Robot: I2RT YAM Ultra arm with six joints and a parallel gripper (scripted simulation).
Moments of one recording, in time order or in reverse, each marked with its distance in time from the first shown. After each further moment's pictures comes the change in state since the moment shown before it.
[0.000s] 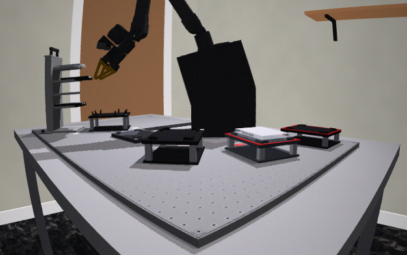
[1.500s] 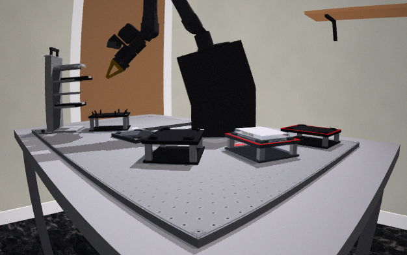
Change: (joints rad) arm -0.043 -0.060 -0.182 0.137 -0.040 -0.022
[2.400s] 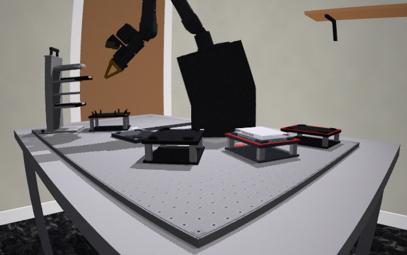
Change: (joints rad) arm 0.008 0.011 0.026 -0.014 0.003 0.003
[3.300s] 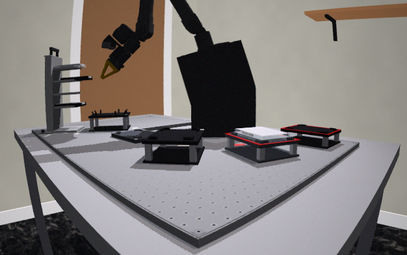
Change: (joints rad) arm 0.017 0.023 0.064 -0.042 0.014 0.008
